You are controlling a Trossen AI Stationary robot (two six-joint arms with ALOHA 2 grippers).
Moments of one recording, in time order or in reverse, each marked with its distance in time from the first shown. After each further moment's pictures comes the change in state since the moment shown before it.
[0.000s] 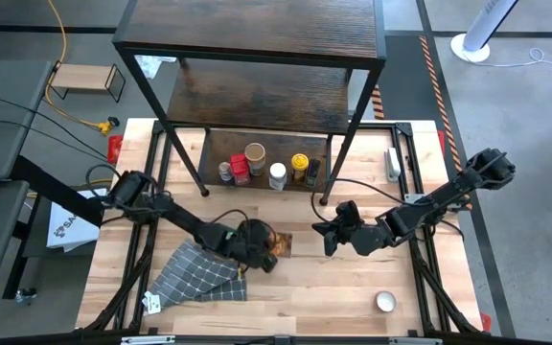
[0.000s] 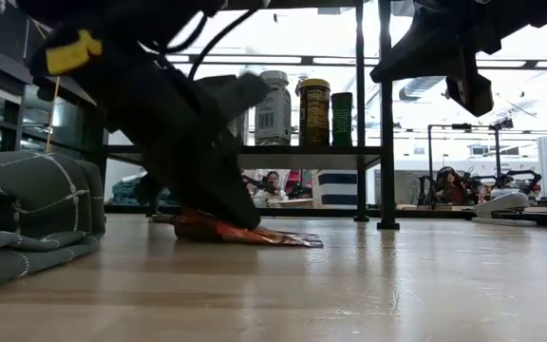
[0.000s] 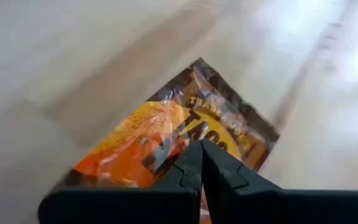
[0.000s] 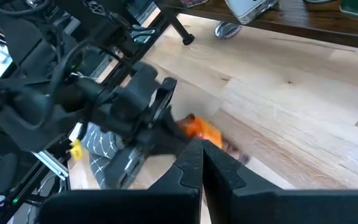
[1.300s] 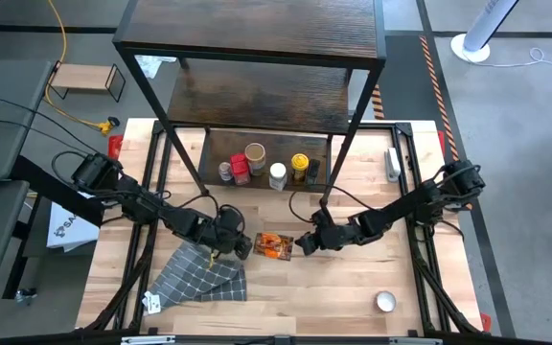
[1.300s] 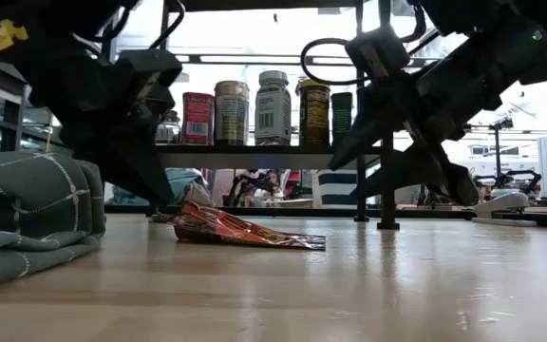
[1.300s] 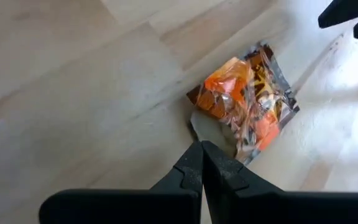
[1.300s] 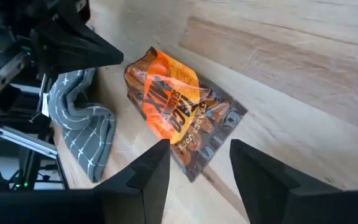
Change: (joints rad) left arm -0.006 -0.345 -0.300 -0.054 0.146 -0.272; right arm -0.151 0.336 0.000 0.233 -0.400 0.234
